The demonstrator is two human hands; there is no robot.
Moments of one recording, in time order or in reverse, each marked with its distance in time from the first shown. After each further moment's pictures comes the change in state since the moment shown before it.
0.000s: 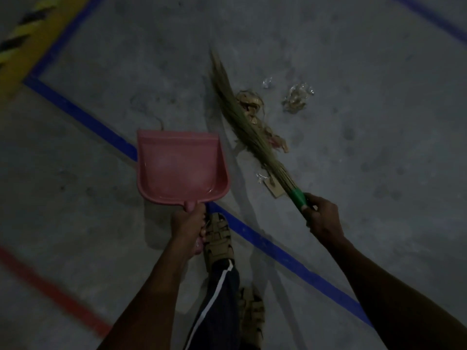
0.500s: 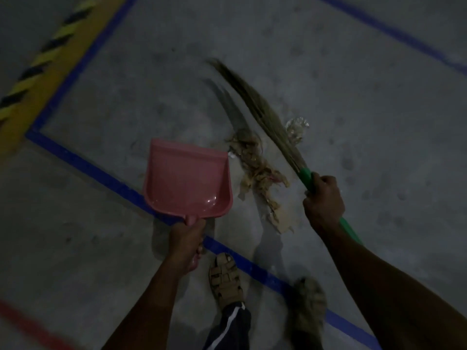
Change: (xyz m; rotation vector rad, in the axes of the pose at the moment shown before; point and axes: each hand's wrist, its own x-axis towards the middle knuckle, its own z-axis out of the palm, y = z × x) left_hand 0.044 0.110 0.022 0.222 -0.112 0.039; right_hand 0.121 -0.094 -0.030 -0.416 0.352 0.029
